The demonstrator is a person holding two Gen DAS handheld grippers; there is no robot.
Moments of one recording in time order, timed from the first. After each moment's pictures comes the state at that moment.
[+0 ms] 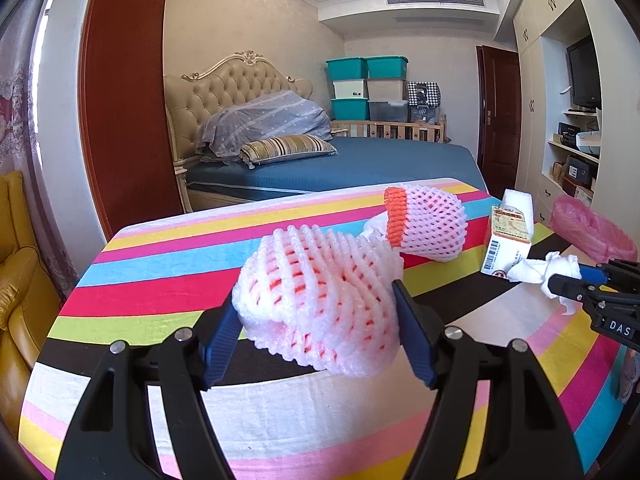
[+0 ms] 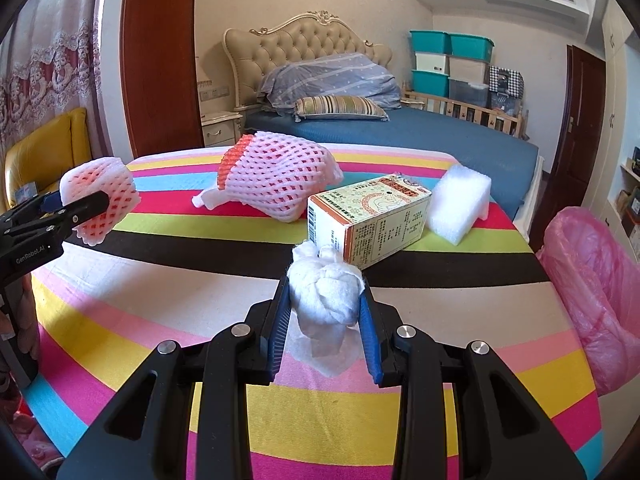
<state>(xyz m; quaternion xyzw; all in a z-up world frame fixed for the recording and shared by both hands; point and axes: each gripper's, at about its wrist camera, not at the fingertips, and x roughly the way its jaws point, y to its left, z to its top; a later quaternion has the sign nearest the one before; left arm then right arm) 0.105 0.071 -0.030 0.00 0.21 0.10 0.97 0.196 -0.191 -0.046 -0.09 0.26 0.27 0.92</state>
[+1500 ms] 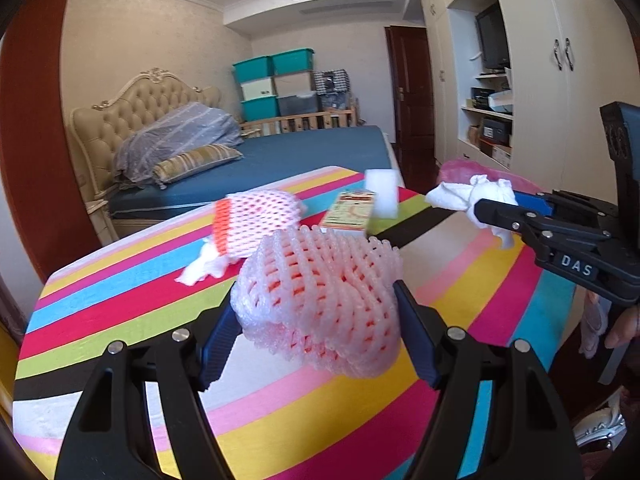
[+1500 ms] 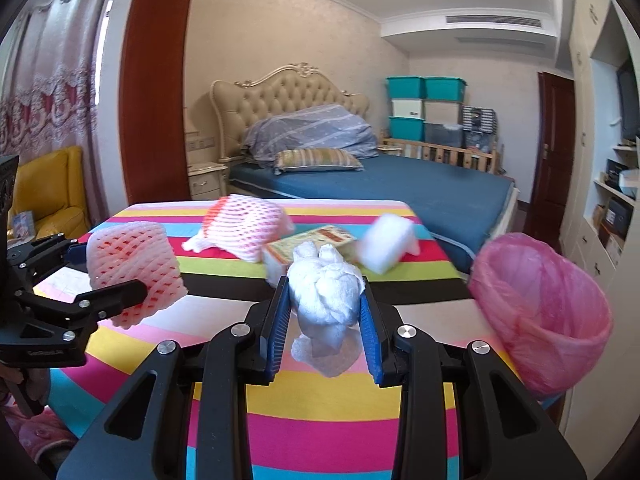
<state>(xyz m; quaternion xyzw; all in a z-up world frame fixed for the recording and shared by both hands) 0.089 -0.051 -0.018 0.06 0.23 -0.06 0.97 0.157 -0.279 -0.016 -0.04 0.18 0.23 0.96</state>
